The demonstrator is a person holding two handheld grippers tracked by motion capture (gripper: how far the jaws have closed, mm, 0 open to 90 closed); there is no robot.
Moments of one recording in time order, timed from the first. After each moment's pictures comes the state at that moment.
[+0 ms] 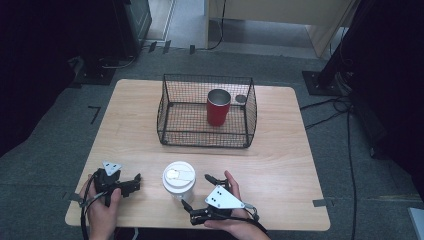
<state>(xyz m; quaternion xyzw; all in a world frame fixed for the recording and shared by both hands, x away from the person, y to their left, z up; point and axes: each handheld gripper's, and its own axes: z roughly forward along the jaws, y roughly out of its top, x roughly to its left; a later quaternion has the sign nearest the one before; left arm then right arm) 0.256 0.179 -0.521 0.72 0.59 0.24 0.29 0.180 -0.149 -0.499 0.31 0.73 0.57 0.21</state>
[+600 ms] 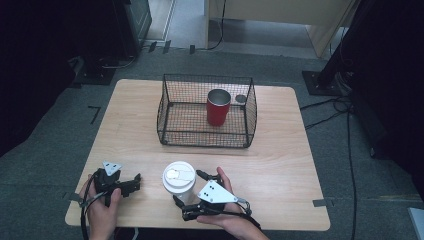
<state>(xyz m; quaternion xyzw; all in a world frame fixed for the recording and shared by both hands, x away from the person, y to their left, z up) 0.256 0.179 -0.521 0.72 0.59 0.24 0.29 0.190 -0.130 -0.486 0.30 0.73 0.58 0.20</state>
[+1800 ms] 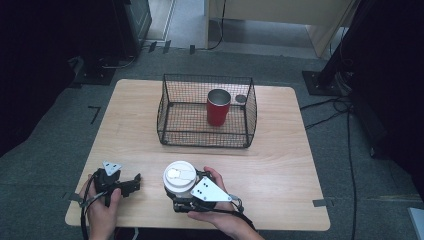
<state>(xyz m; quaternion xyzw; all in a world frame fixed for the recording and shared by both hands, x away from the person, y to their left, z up) 0.256 0.179 -0.521 0.72 0.59 0.24 0.29 0.194 -0.110 -0.474 0.30 0.69 0.62 0.22</state>
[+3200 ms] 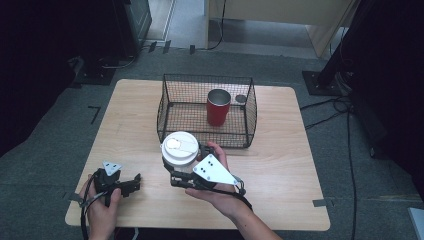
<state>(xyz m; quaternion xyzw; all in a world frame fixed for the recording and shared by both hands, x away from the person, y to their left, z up) 0.256 0.179 -0.521 0.72 0.59 0.24 0.29 0.225 -0.110 -0.403 0.29 0.62 0.67 0.29</state>
